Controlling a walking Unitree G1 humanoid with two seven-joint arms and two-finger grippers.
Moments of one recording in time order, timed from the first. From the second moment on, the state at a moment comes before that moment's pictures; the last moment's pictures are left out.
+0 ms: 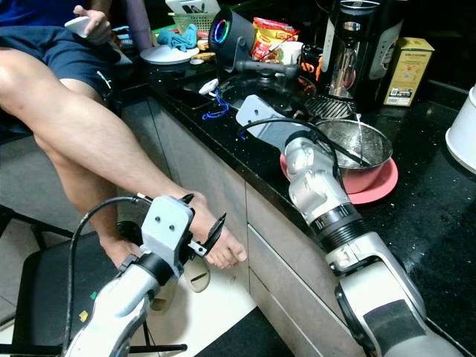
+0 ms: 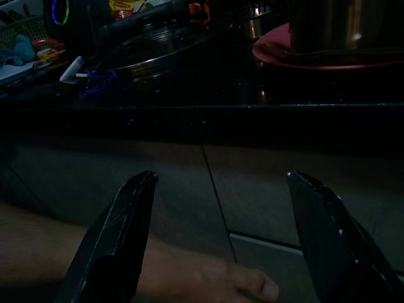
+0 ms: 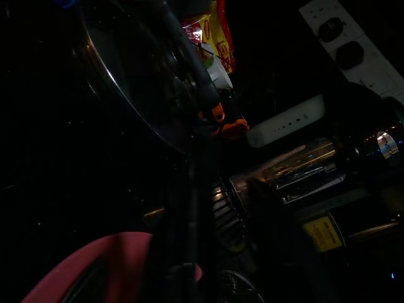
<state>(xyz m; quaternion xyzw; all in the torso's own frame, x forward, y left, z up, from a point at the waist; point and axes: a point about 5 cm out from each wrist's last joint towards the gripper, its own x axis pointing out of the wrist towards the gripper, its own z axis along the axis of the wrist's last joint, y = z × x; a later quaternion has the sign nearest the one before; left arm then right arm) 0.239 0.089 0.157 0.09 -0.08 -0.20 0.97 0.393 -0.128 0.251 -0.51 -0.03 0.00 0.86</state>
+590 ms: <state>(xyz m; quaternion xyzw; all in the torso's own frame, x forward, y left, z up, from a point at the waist) 0.239 0.089 0.158 0.09 -0.08 -0.20 0.97 0.388 -0.124 0.274 -0.43 -0.09 0.02 0.90</state>
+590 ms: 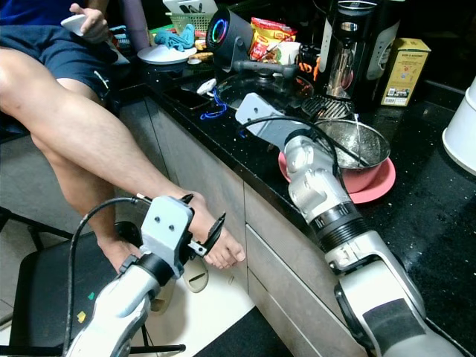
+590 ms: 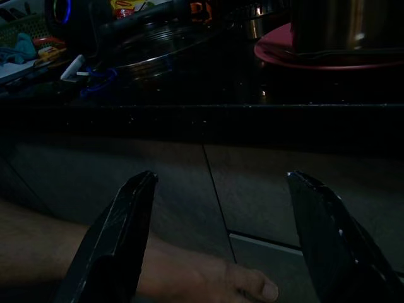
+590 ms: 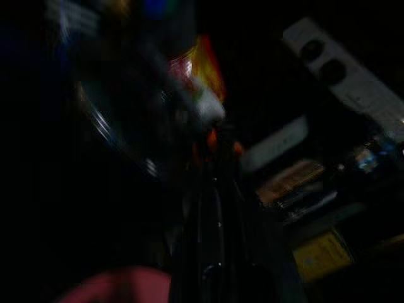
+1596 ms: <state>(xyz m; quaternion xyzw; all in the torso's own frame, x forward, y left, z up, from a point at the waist) 0.245 0.093 0.165 0.10 -0.09 -0.20 0.97 0.340 -0.140 0.371 -0.13 -0.35 0.10 0.92</state>
